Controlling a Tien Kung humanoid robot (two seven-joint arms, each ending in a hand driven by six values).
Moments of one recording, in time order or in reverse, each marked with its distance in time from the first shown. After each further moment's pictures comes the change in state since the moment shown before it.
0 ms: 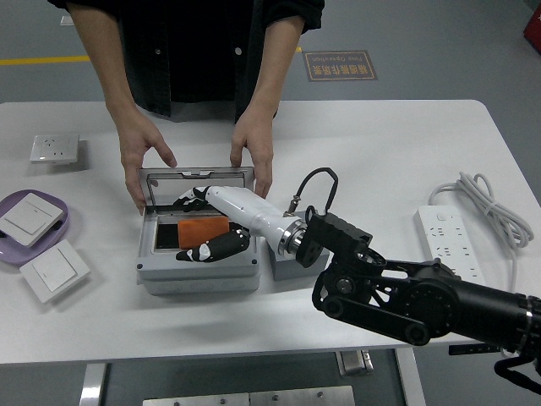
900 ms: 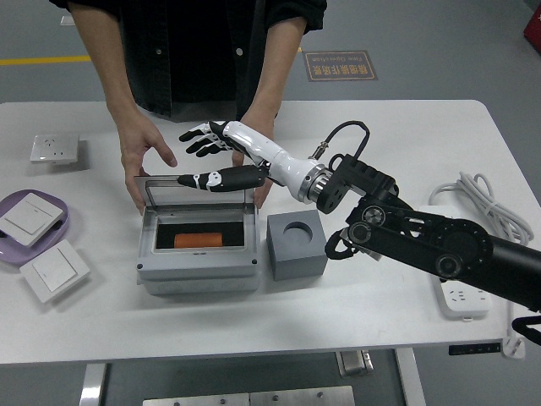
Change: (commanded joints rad) left arm -0.011 0.010 0.007 0.001 -0.005 -0.003 0.004; right arm 0.163 -0.086 0.023 -0.064 0.458 0.027 0.116
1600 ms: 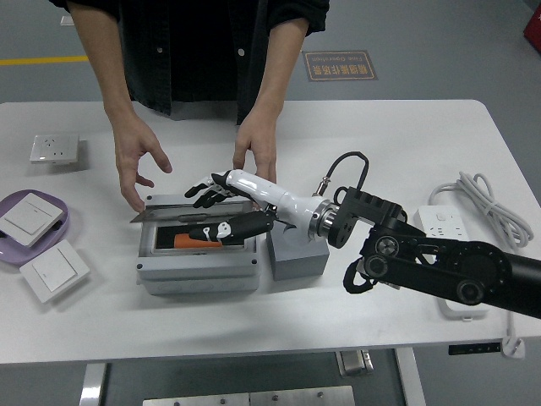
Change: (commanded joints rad) left arm 0.004 0.000 -0.039 -0.002 0.032 0.001 0.003; right arm -0.049 -0.092 -0.084 0.180 -0.022 0.083 -0.038
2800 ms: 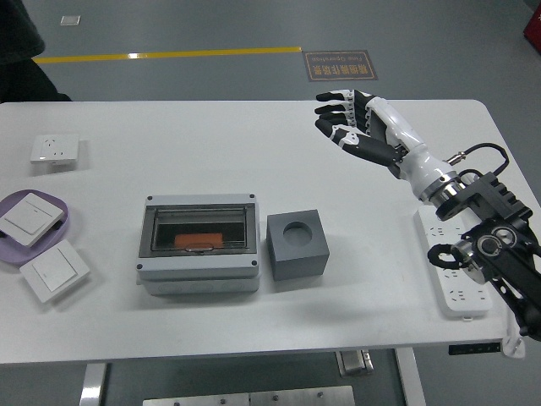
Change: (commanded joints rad) left arm 0.046 -0.015 0.018 -0.004 -0.033 0.011 -0.010; right arm -0.533 -0.097 0.780 0.081 -0.063 0.018 0.130
